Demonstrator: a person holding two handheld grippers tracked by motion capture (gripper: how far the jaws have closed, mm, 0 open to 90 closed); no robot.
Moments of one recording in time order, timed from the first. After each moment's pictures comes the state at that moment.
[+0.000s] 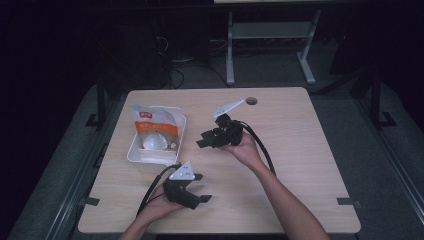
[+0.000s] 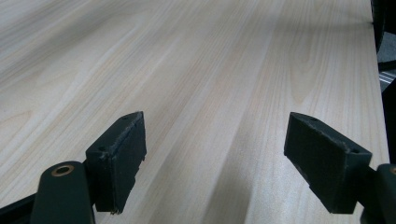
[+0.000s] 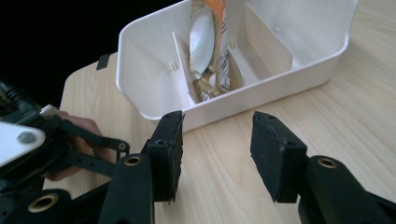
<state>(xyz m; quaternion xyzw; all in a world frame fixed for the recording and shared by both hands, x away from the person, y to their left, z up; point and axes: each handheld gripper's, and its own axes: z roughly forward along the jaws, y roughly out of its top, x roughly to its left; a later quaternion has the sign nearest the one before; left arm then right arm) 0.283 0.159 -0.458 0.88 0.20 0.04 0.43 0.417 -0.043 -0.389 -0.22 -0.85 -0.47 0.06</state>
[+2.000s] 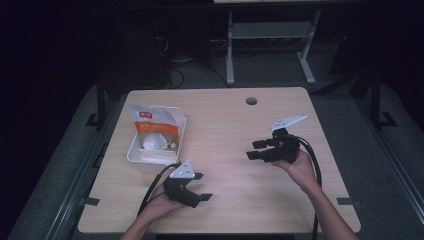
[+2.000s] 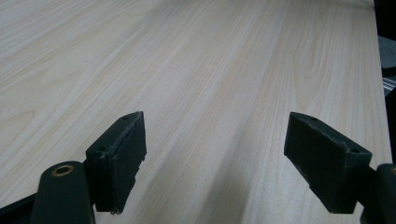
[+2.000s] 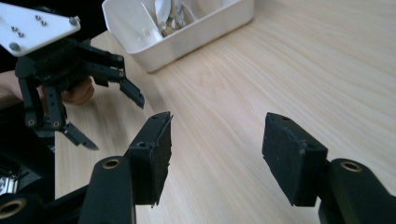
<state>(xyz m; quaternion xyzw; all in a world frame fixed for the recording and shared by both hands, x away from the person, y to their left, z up) 0.286 0.159 -0.458 0.88 0.21 0.04 0.43 0.359 -0.184 -0.391 -0.30 -0.83 -0.47 0.02</state>
